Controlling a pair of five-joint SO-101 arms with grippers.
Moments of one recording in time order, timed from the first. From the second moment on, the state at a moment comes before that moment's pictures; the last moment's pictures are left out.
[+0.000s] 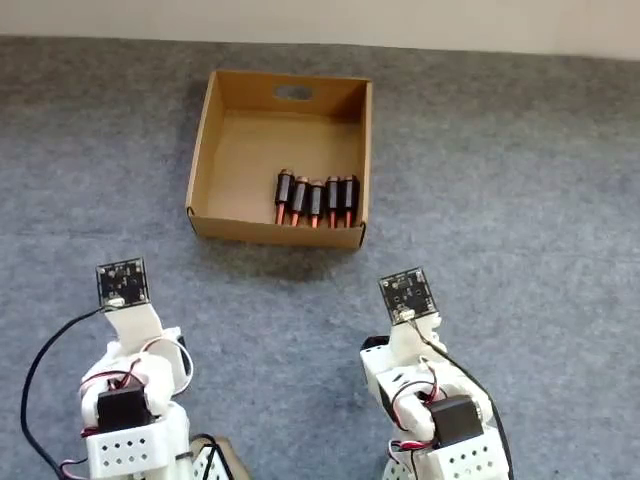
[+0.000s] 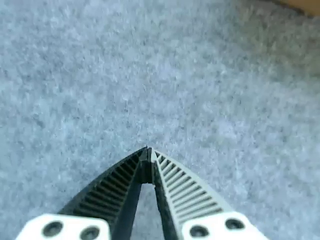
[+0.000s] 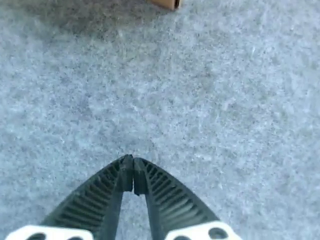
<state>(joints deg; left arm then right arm) -17.4 -103.2 96.2 74.2 4.0 -20.1 -104.6 95.7 69.0 3.1</state>
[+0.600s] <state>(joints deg) -12.3 -103.3 96.2 75.7 9.8 -20.1 -104.6 95.7 69.0 3.1</state>
